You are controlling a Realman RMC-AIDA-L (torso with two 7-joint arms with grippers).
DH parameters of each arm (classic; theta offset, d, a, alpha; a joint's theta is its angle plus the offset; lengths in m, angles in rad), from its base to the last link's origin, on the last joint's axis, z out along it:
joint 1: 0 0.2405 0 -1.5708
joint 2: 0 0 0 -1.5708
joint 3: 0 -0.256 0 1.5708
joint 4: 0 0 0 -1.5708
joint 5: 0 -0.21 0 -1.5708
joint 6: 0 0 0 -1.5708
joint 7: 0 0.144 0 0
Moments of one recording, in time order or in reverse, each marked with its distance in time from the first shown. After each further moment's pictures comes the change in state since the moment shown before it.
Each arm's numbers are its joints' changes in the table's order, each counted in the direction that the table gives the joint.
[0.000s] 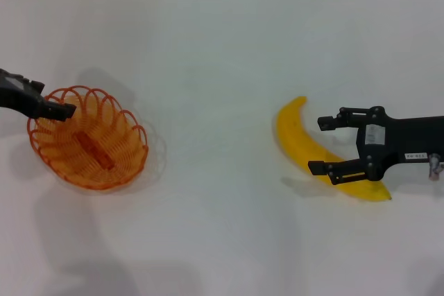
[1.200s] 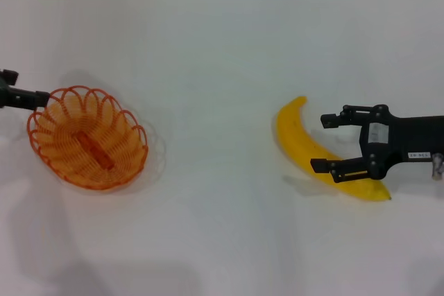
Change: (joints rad) left arm 0.072 0.093 0.009 0.109 0.159 -0.176 -0.036; right arm -0.013 0.000 -0.003 -0.011 -0.014 0.000 -0.007
